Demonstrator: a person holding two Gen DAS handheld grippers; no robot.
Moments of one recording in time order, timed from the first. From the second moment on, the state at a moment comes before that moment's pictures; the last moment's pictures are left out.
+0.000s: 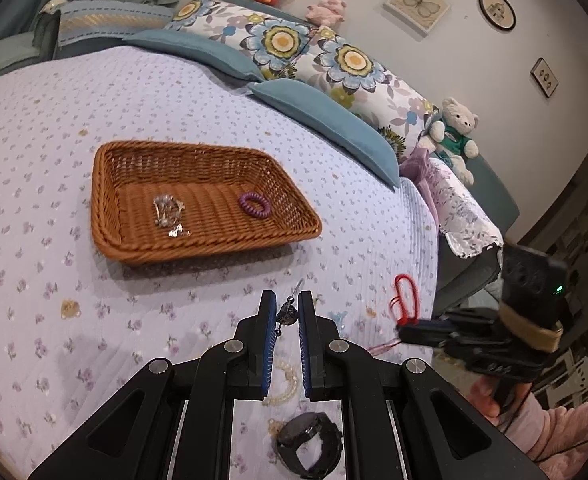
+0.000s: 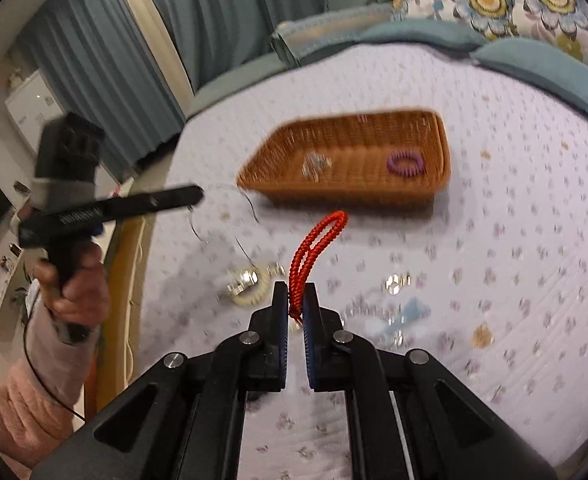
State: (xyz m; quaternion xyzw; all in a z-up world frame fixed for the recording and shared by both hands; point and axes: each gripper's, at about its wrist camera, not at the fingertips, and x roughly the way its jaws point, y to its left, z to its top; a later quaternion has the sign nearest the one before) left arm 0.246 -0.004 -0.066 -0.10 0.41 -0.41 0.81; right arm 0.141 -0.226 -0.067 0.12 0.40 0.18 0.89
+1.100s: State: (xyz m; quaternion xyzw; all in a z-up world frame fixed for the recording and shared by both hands) left arm 0.416 -0.064 -0.126 -0.18 0.48 -0.35 0.78; right arm 0.382 -0.234 -0.113 0.10 0.46 0.12 0.87
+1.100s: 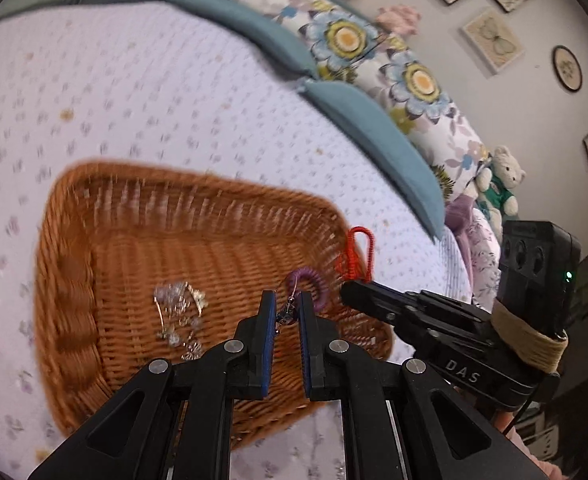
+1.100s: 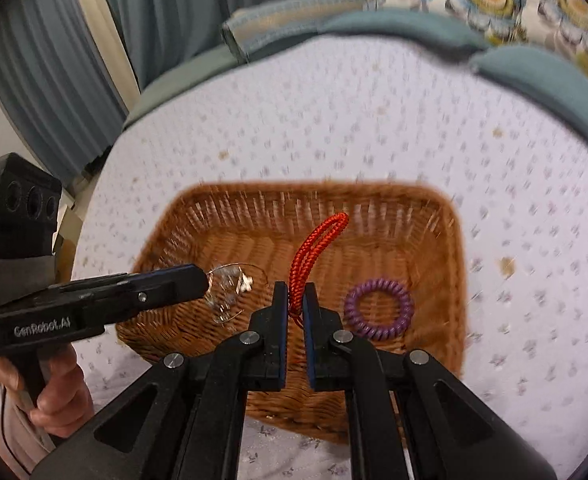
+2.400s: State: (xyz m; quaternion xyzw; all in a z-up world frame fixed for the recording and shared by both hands) left arm 0.163 0.043 -0.120 -0.14 0.43 -0.30 0.84; right arm 0.114 -0.243 -0.104 0.08 0.39 0.02 0.92
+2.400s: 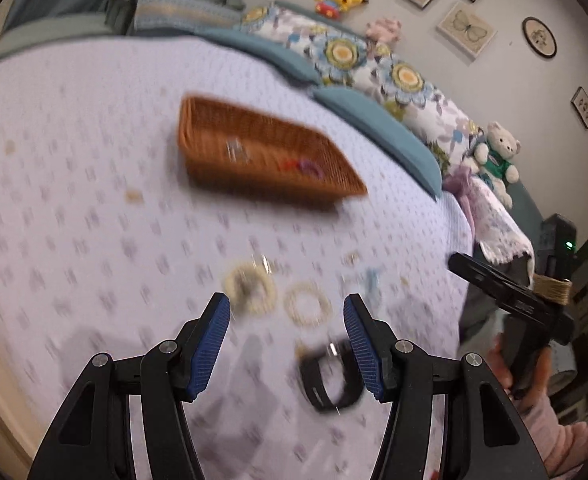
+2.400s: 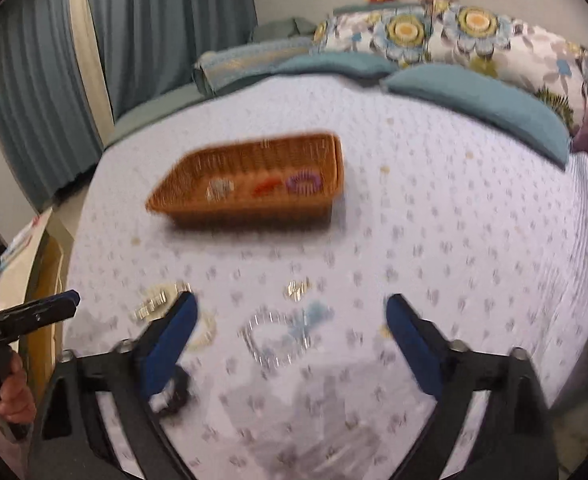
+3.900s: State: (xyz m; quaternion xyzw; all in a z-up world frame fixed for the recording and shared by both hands) left arm 0.143 -0.023 -0.181 -0.09 0.50 -0.25 0.82; right arm 0.167 -0.248 -0.145 0.15 0.43 0.04 0.89
